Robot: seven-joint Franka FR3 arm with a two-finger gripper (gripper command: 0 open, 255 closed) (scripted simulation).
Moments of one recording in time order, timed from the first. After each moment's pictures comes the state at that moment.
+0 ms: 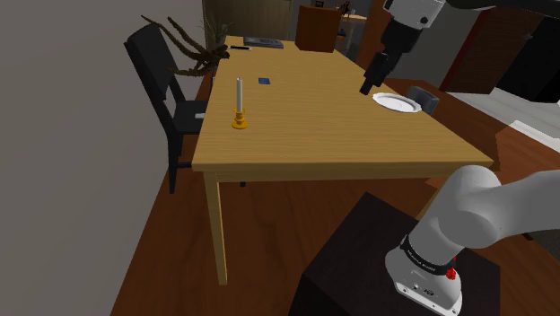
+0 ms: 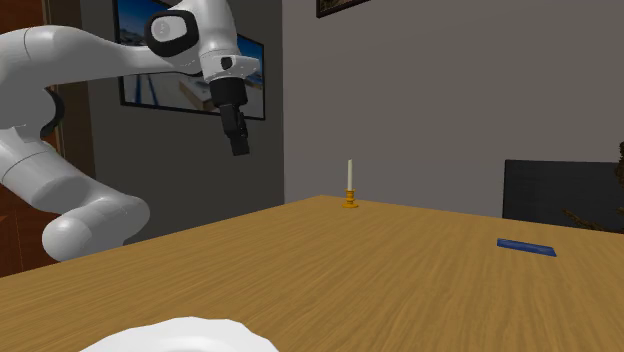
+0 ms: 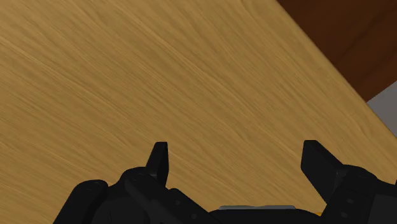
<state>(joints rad) 0.00 -0.83 -0.06 -2.26 -0.04 1.62 -0.07</state>
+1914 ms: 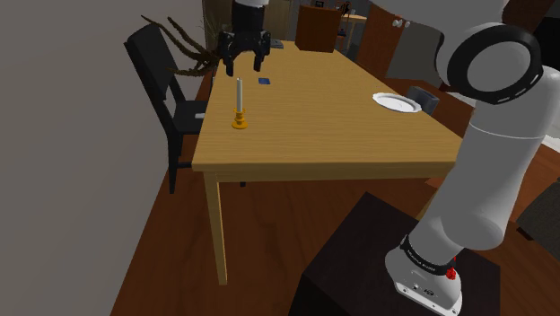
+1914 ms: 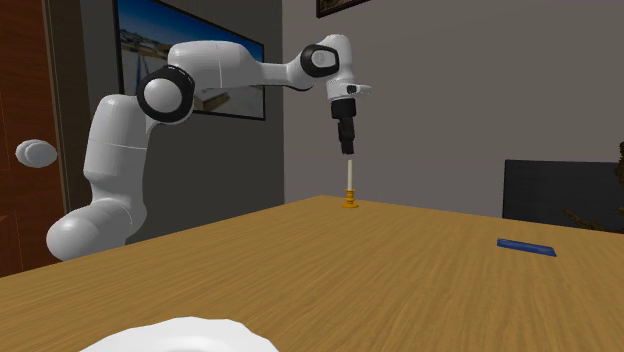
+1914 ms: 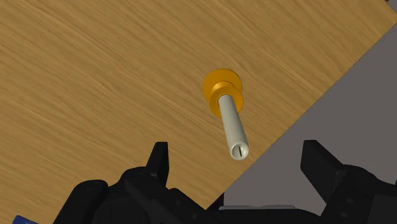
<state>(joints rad) 0.10 0.22 0.21 -1.24 -0.08 1.56 0.37</state>
